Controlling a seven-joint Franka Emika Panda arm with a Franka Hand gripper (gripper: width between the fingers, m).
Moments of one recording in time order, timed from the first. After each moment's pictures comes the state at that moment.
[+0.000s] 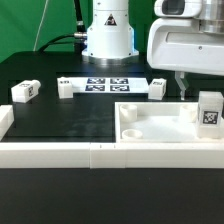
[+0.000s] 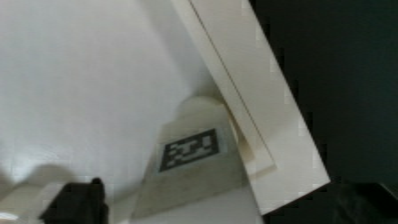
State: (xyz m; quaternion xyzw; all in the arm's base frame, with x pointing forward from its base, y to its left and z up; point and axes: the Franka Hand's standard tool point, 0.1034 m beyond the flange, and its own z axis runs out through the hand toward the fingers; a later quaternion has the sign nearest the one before) arm 0.631 0.127 0.076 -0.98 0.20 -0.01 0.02
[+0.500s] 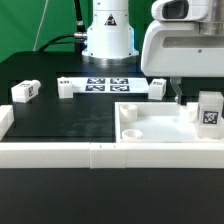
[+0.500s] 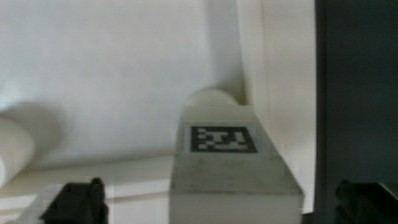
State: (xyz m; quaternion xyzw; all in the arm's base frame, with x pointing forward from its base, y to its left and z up) arm 0.633 0.121 0.076 -1.00 0.05 -0.01 0.01
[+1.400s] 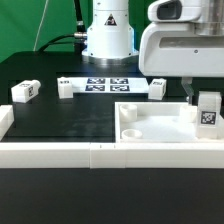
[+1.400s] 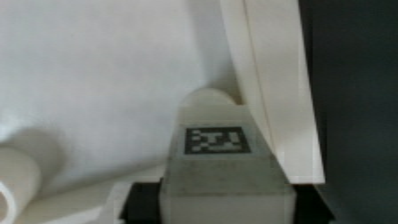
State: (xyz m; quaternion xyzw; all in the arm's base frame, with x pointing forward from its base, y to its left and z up) arm 0.634 0.117 0.076 -0.97 0.23 -0.01 0.04
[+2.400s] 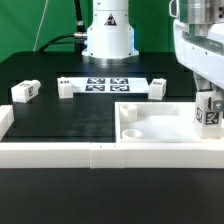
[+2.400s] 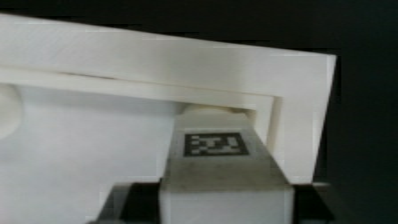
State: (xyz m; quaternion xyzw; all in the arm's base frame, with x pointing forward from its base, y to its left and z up) arm 0.634 0.122 0.076 -0.70 0.71 0.01 0.05
